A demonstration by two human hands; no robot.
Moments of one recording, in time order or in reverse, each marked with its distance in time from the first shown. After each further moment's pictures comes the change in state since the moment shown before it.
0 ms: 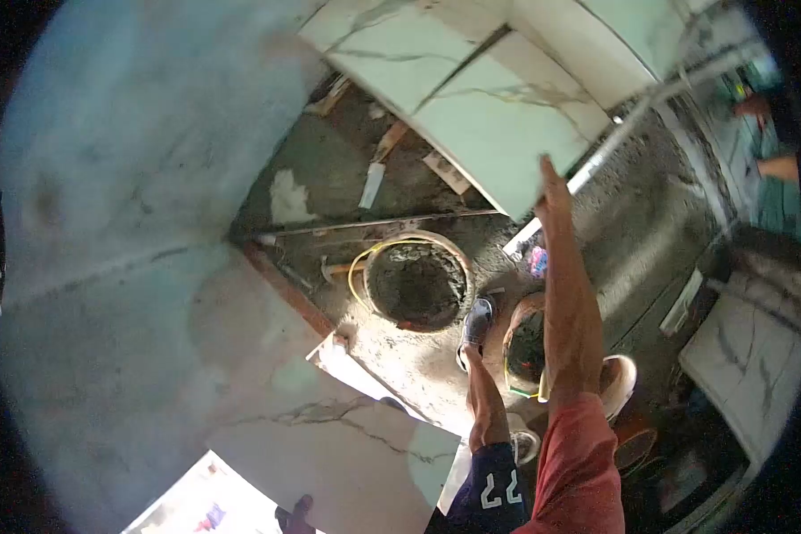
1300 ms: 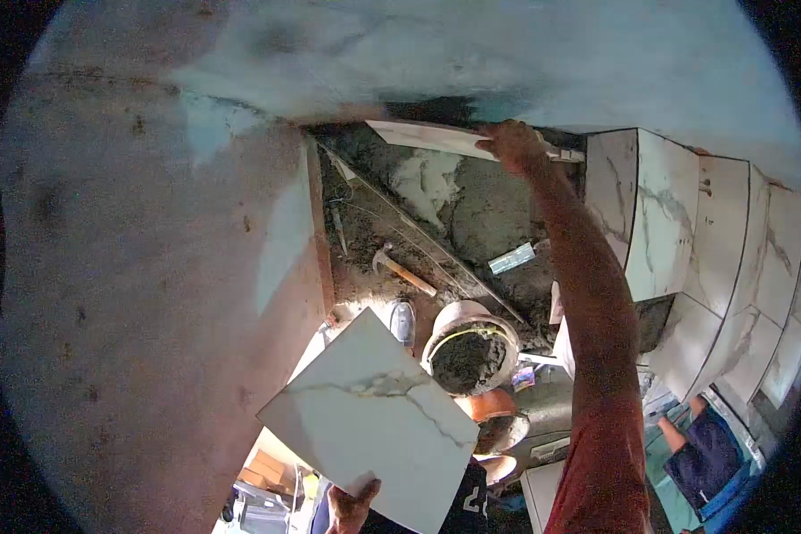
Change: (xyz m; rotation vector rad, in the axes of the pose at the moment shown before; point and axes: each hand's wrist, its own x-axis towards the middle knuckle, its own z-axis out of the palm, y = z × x) left_hand 0.122 0.113 0.015 -0.812 -0.243 -0.288; right_hand -0.035 0.300 0.544 -2.524 -1.492 -0.708
